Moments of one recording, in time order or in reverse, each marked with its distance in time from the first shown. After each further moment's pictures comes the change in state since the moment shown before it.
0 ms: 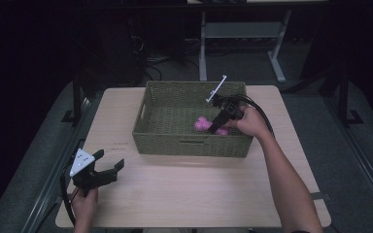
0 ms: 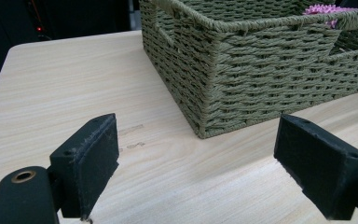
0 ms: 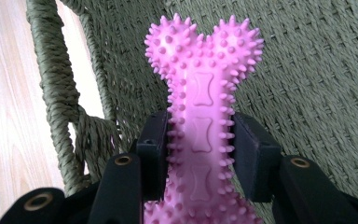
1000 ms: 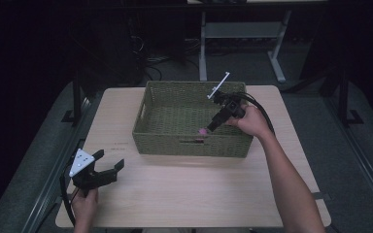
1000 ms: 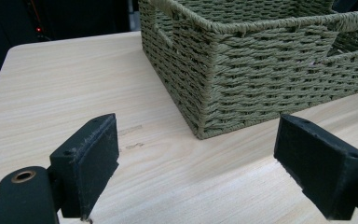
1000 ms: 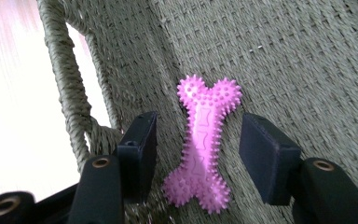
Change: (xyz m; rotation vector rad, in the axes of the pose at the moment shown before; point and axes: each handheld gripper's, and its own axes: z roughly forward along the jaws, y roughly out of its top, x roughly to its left) left arm -0.001 0.000 -0.001 -0.003 -0.004 0.001; right arm 0.006 0.001 -0.013 -0.045 -0.036 0.035
